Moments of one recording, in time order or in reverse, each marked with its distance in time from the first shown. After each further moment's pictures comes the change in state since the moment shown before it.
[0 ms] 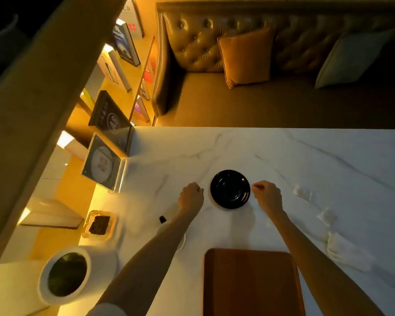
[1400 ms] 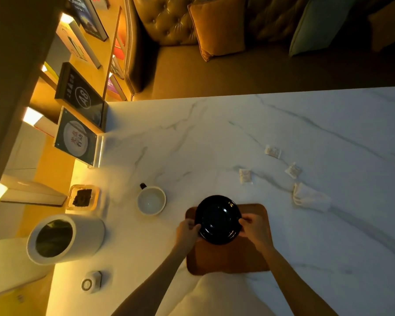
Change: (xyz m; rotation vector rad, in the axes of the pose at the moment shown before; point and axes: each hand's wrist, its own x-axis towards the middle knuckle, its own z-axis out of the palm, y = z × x) left_hand -0.188 -0.088 0.102 -0.408 -0.301 -0.188; right_hand -0.172 0.156 0.022 0.373 -0.213 0.369
